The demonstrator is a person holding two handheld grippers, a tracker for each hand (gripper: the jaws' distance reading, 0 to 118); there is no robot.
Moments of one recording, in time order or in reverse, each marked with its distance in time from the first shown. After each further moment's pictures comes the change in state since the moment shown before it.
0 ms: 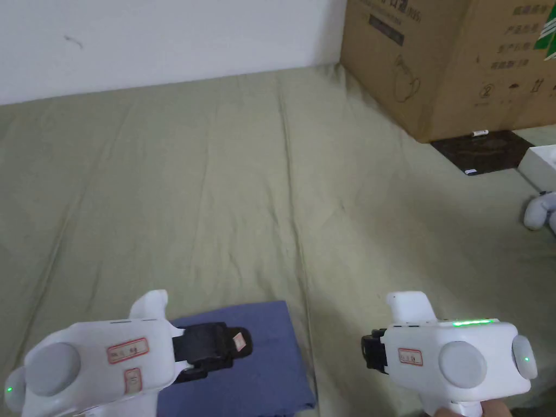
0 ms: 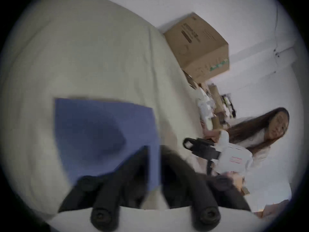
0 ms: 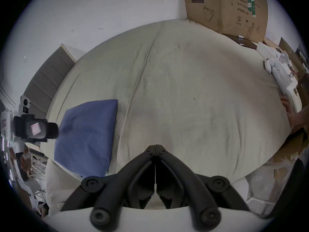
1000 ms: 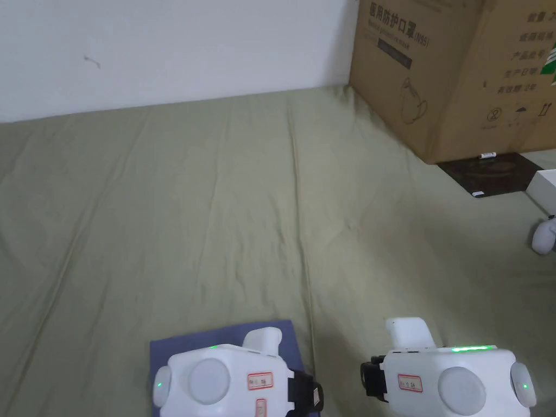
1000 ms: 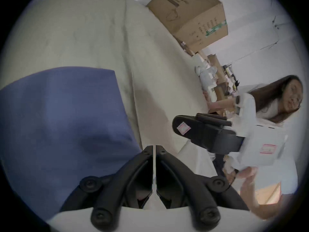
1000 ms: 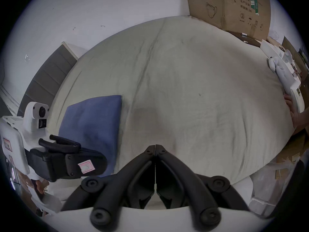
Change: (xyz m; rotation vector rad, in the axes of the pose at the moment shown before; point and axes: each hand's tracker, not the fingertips) left arm 0.055 -0.038 -0.107 -0.226 0.058 -0.172; right arm -0.003 0.000 -0.003 -0.028 0.033 0.005
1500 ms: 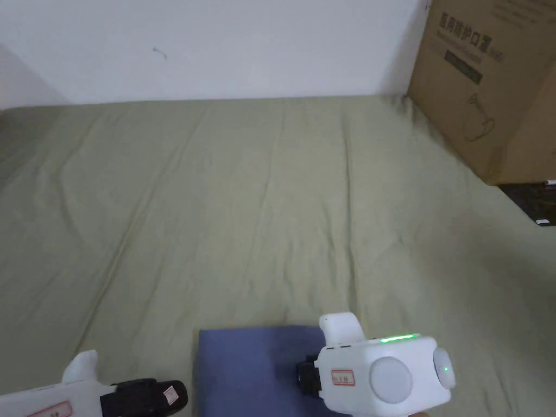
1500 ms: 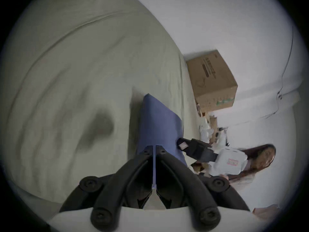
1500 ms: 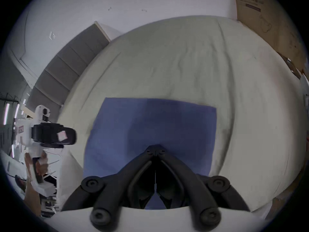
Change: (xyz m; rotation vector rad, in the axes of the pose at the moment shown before) left arm -0.172 -0.078 0.179 0.401 -0.045 0.467; right arm -0.125 0.030 -0.063 -0.085 0.191 0.206
